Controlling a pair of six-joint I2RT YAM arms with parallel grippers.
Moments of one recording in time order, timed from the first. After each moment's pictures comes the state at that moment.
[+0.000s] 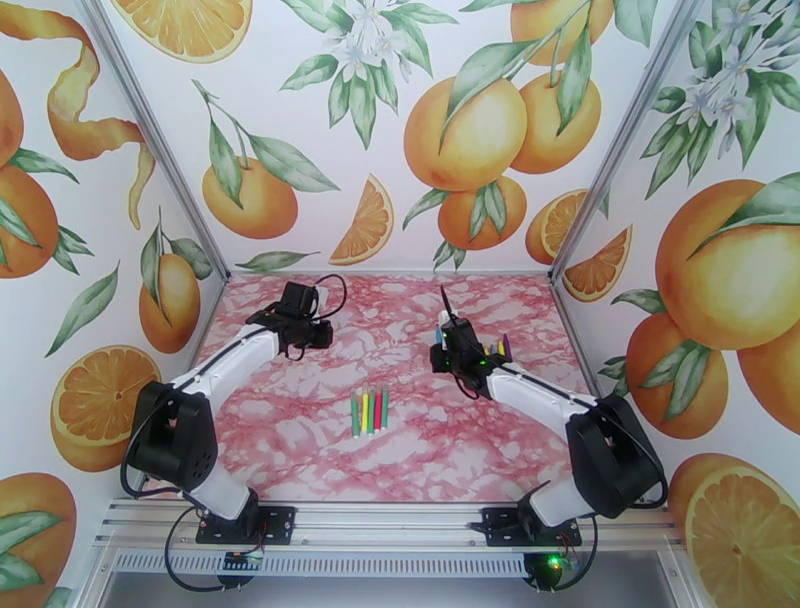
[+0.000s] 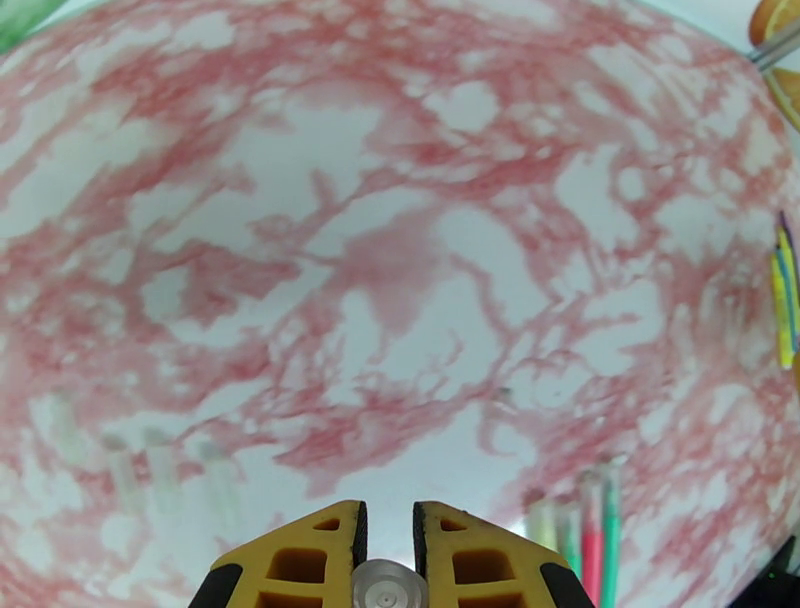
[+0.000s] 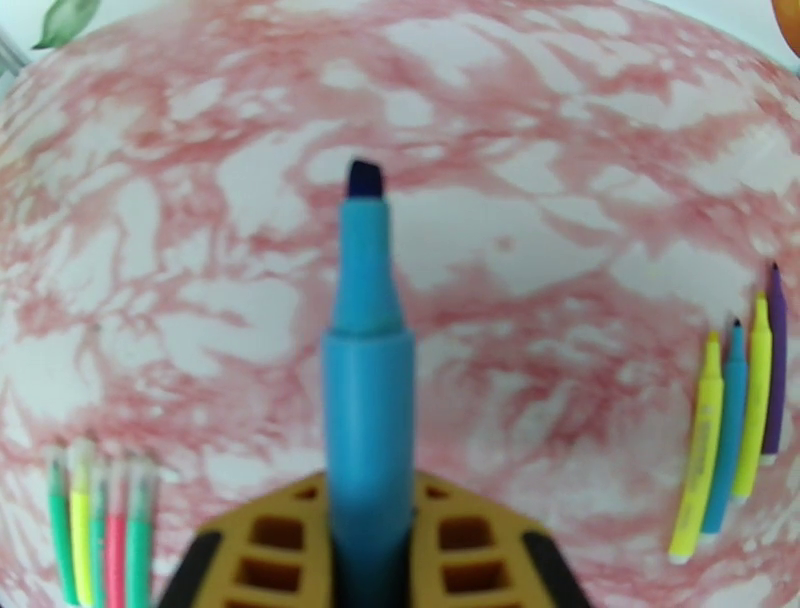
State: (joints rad) left arm -0.31 1.63 1.24 -0.60 0.05 -0.20; right arm 0.46 1.53 0.90 -0.18 0.14 0.33
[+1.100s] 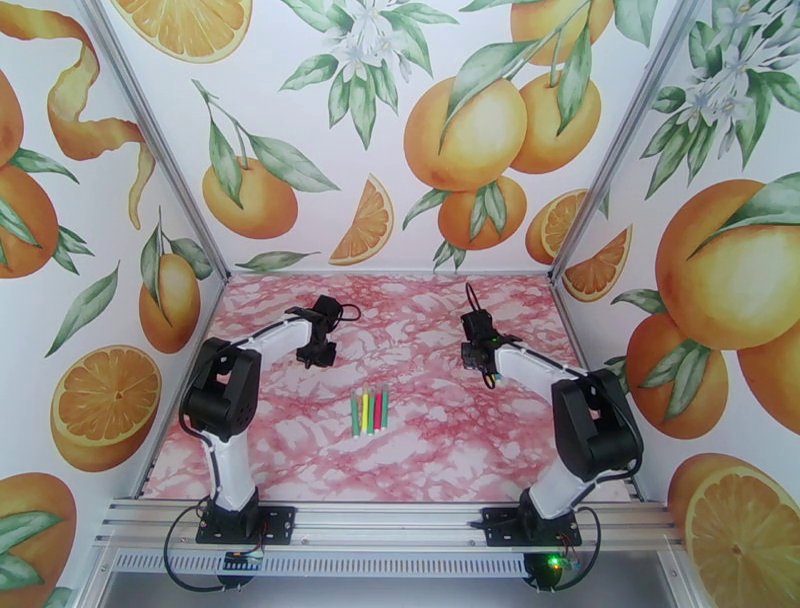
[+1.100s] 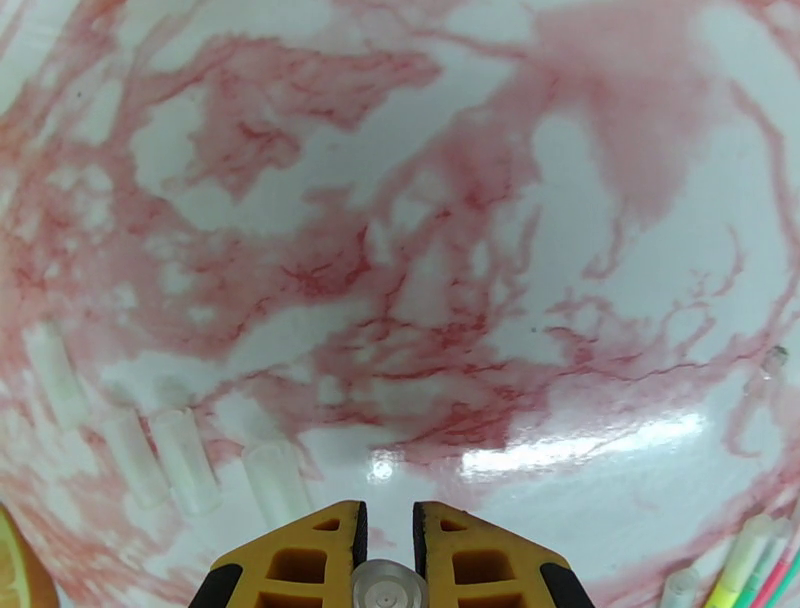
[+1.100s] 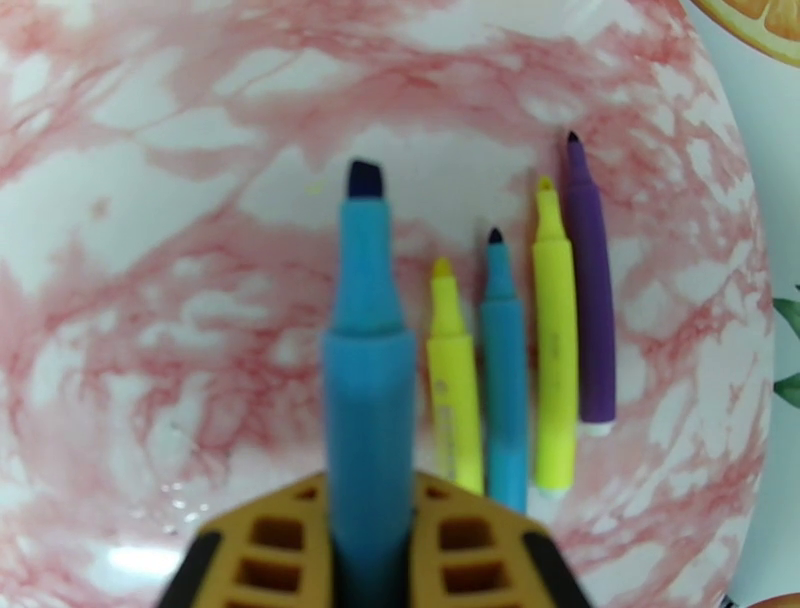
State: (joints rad) left arm -0.36 1.96 1.38 -0.81 -0.22 -0.17; right arm 0.27 1.70 1.03 -0.42 0.32 0.28
